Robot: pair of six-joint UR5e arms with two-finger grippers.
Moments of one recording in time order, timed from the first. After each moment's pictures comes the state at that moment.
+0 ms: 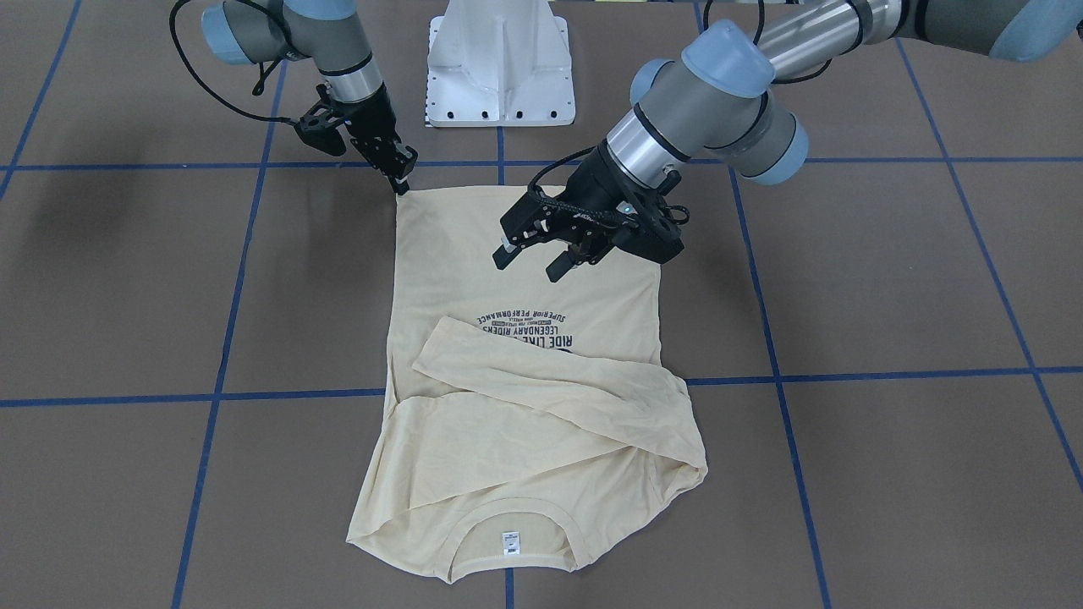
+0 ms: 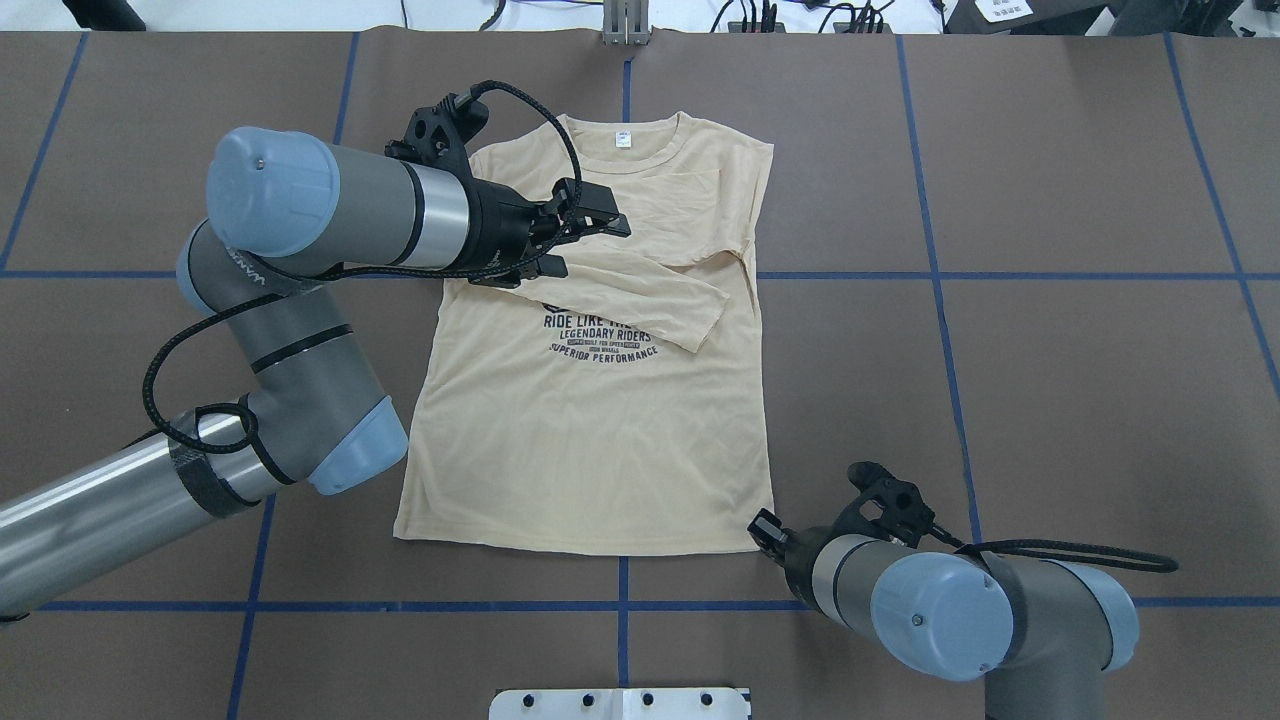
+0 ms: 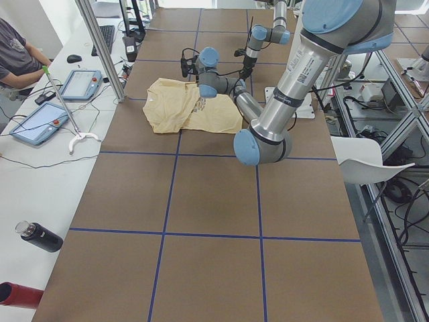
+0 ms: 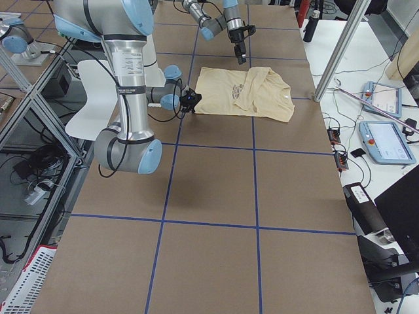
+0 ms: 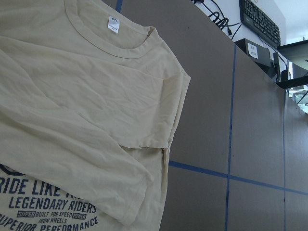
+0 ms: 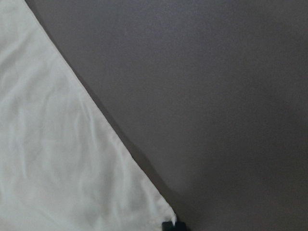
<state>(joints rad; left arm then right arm) -0.66 -2.21 -1.59 -2.43 -1.92 -1.66 0.15 -1.38 1.95 -1.17 1.45 2.14</state>
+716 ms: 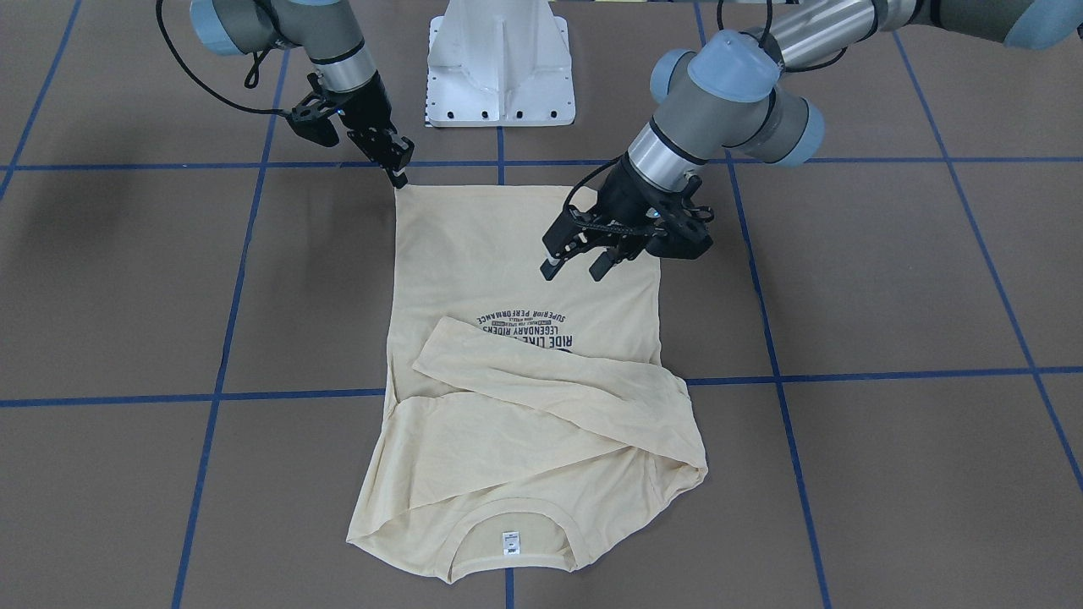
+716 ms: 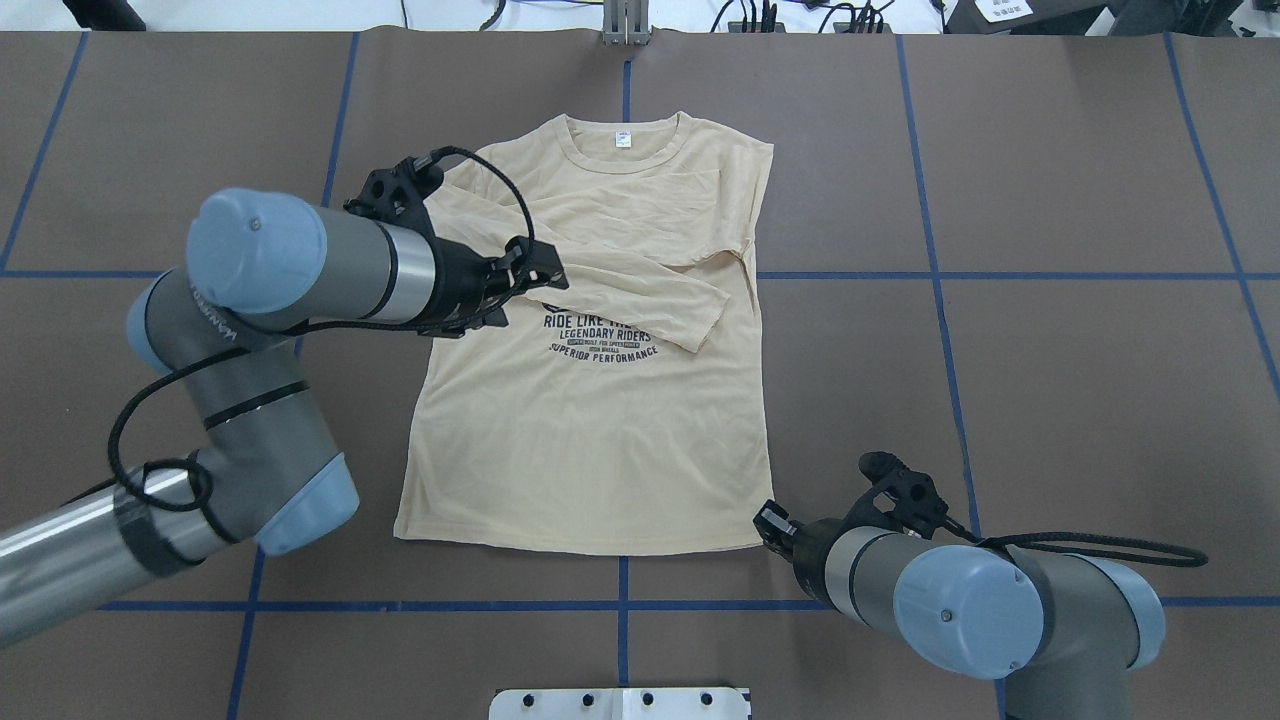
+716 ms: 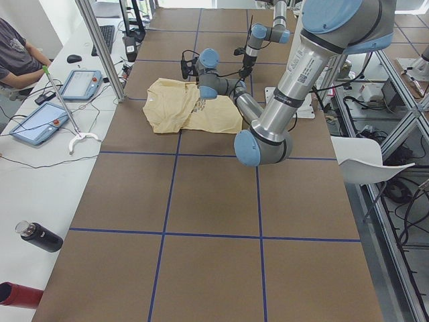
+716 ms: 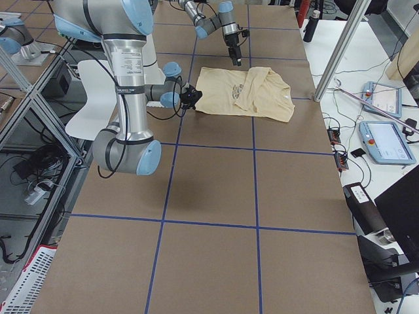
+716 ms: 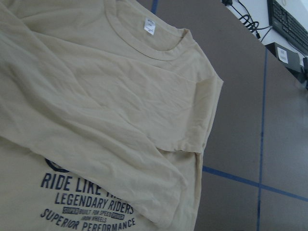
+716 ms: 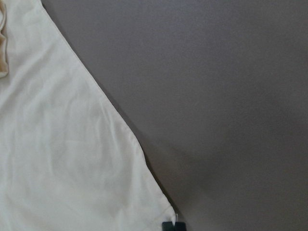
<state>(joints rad) -0.58 -2.01 -1.74 -2.22 -1.81 -1.67 0.16 -1.41 2.01 -1.17 1.45 2.14</state>
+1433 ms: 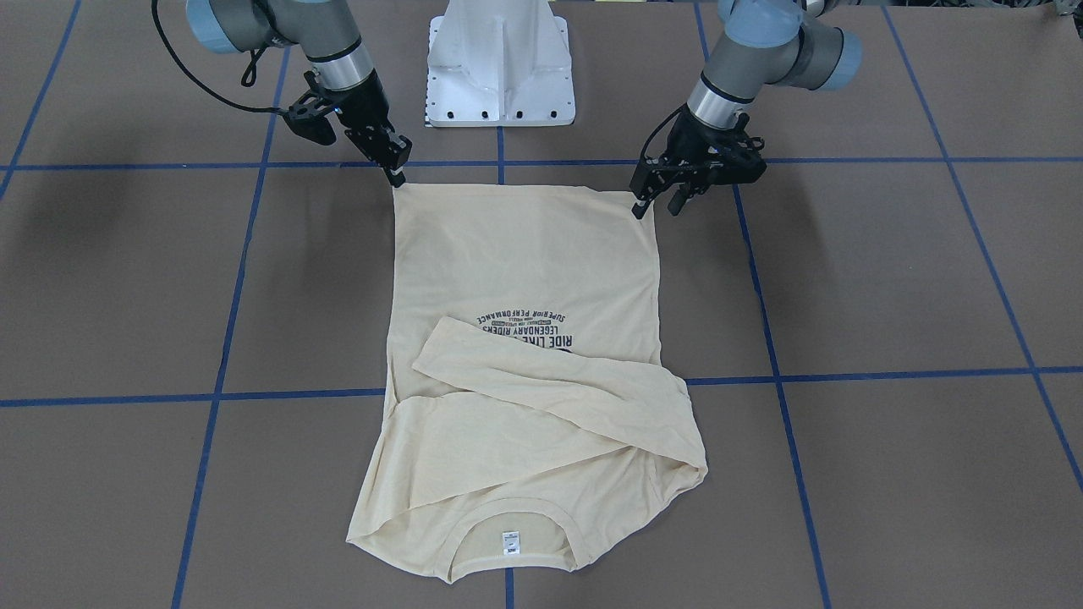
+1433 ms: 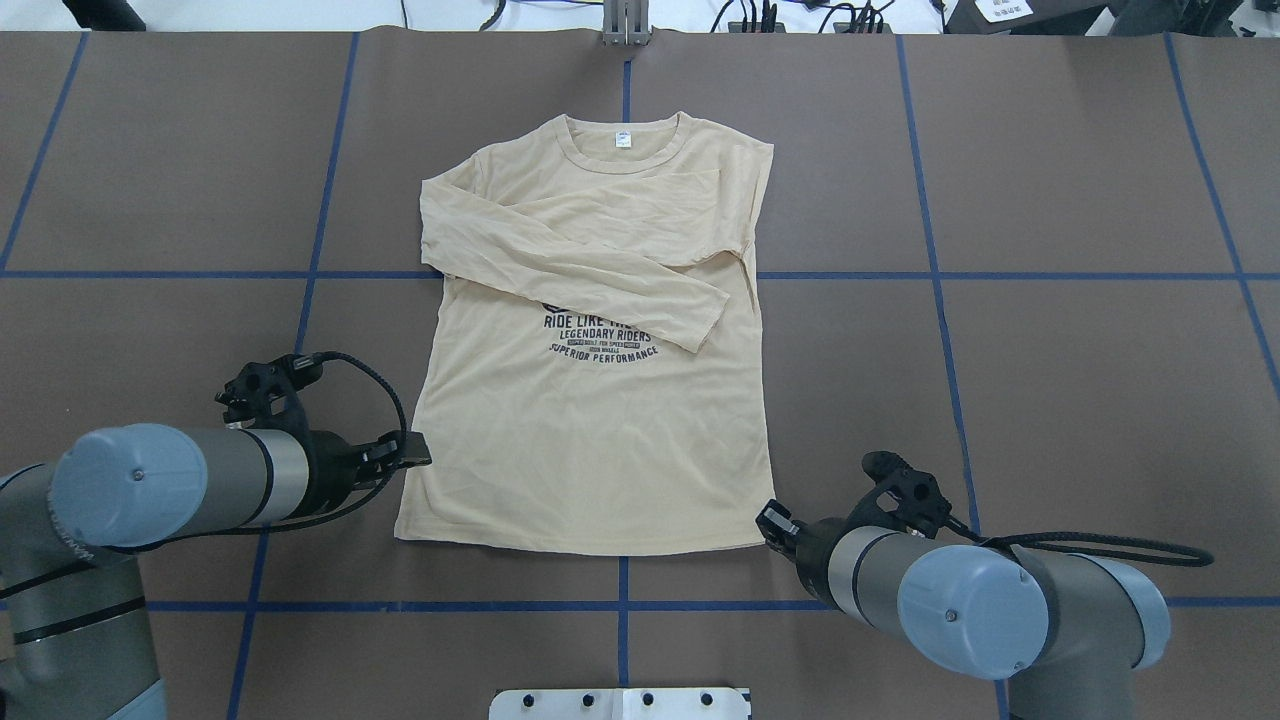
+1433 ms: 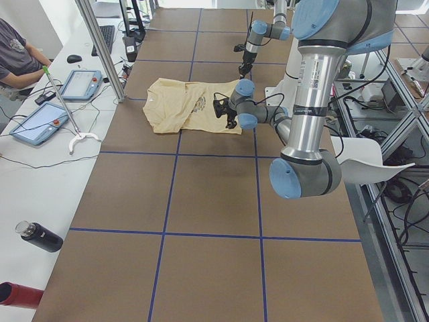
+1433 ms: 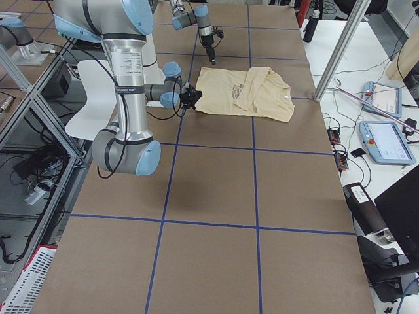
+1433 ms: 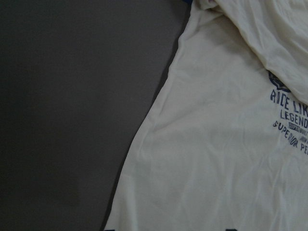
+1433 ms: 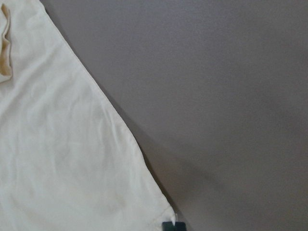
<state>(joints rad) -0.38 -1.66 -1.96 -2.17 -1.65 -1.68 0.17 -1.41 2.01 -1.17 1.45 2.14</state>
